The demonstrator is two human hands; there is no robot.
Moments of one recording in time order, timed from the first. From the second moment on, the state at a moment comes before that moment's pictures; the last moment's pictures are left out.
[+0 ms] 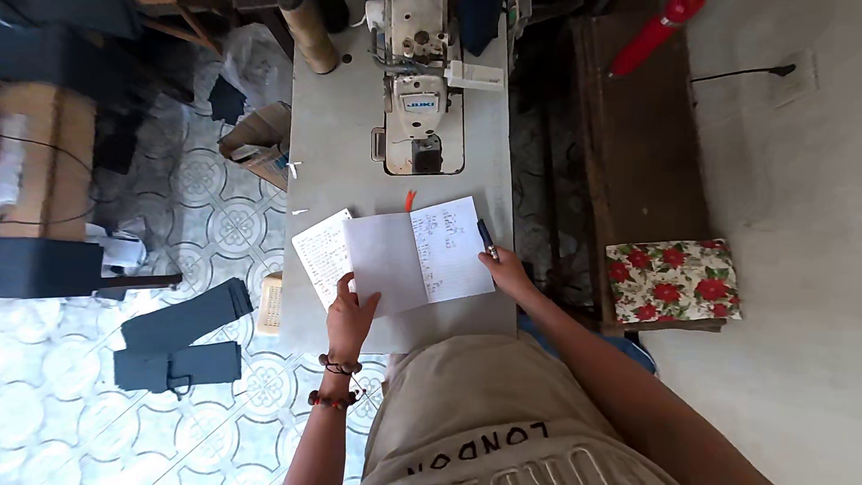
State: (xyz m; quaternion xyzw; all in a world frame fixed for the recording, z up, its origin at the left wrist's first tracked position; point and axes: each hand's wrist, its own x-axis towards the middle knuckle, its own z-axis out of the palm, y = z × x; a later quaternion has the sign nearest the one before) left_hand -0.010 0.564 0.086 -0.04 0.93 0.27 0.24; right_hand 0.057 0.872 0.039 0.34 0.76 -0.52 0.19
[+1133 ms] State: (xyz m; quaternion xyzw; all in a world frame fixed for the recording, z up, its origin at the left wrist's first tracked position) left_hand -0.019 0.643 0.055 0.32 0.88 0.34 0.08; right_hand 0.049 0.868 0.081 0.11 0.75 -0.60 0.26
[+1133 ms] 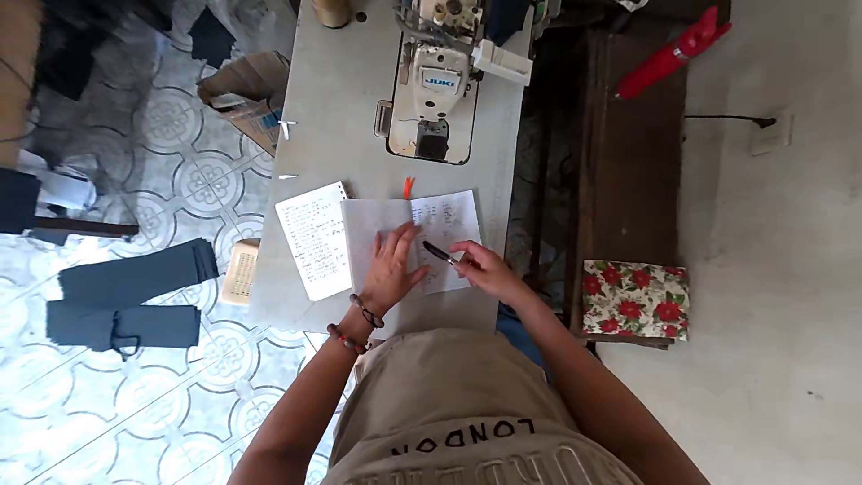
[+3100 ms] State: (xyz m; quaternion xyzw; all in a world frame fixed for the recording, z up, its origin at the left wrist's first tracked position) left_hand 0.002 0.666 -0.012 0.29 0.92 0.24 0.06; right_hand 0.009 0.836 -0.017 0.08 0.83 -0.53 -0.14
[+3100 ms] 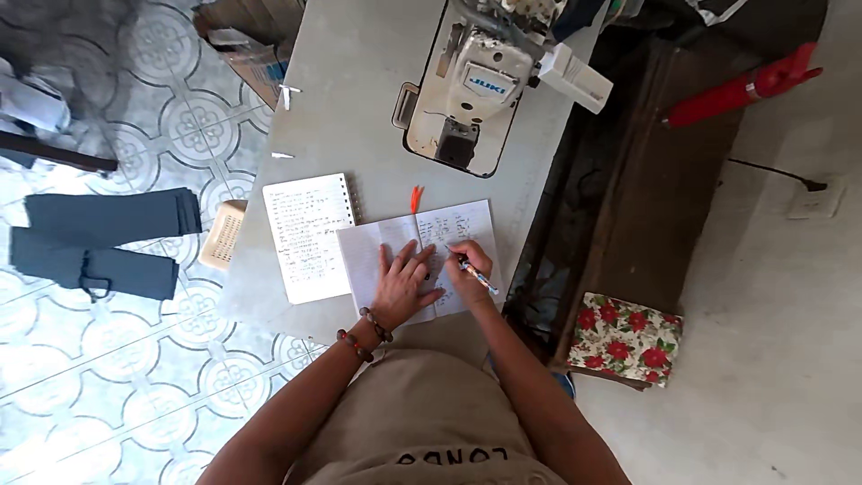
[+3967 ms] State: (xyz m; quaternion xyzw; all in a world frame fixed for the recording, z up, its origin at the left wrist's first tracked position) left_hand 0.001 0.667 -0.010 0.29 0.92 0.25 0.07; right_hand 0.009 0.835 -0.013 0.08 0.85 -0.50 -0.14
